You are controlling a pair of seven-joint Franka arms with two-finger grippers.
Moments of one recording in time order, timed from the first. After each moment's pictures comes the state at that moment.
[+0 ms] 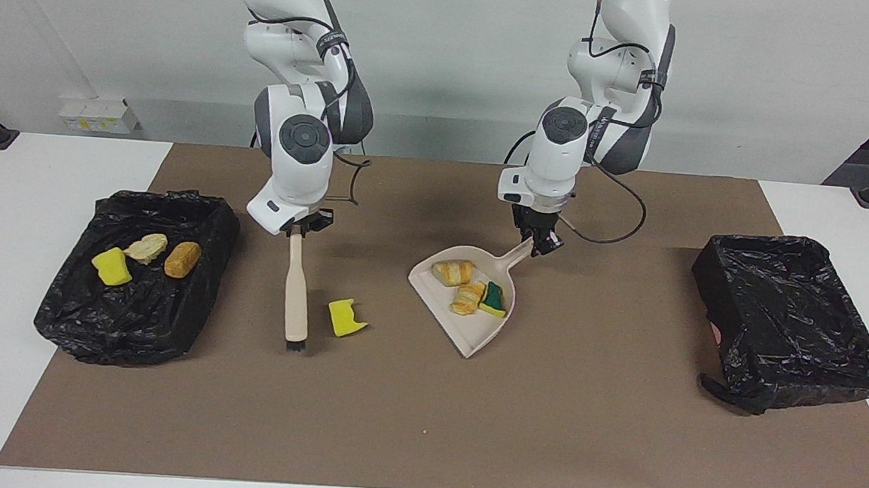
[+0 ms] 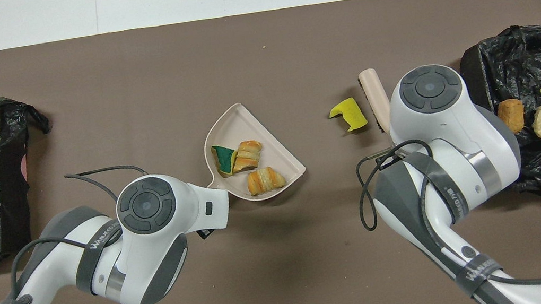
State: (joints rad) left arm -0.36 0.05 -0.19 -2.20 0.07 2.22 0.46; right arm 0.05 0.16 0.20 -1.96 -0.24 1.82 0.19
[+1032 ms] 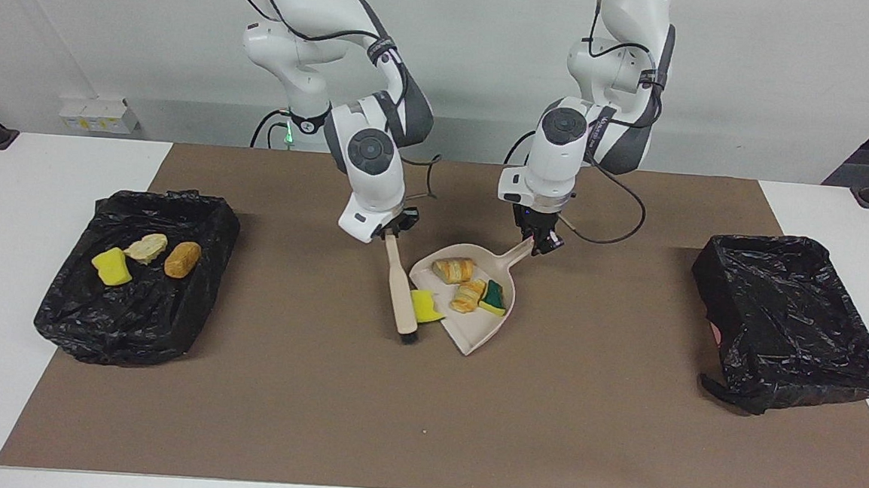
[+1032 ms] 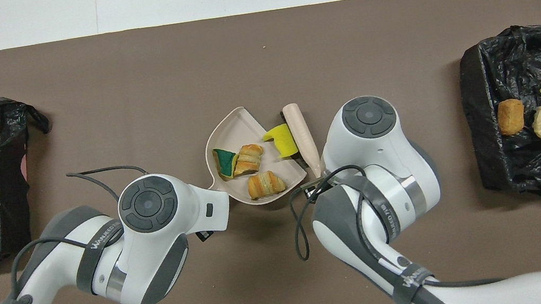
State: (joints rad) left arm -0.36 0.05 -0.19 -2.20 0.07 2.21 0.47; right arm 0.28 0.23 0.22 -1.95 0.14 1.97 0.19
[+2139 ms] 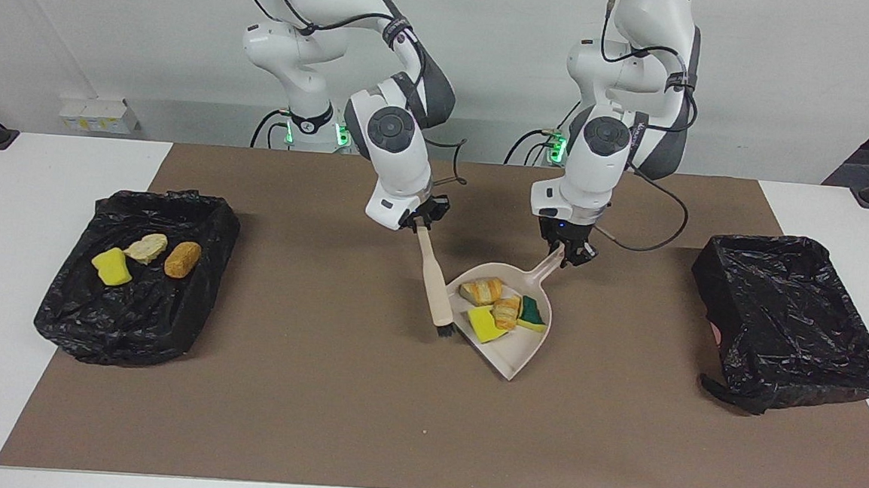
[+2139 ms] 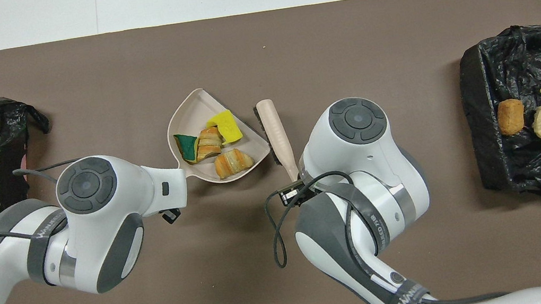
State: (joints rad) left arm -0.23 0.05 -0.17 -2.16 0.05 2.21 0.46; right arm 0.32 0.22 0.21 -1.89 0.20 1.97 0.21
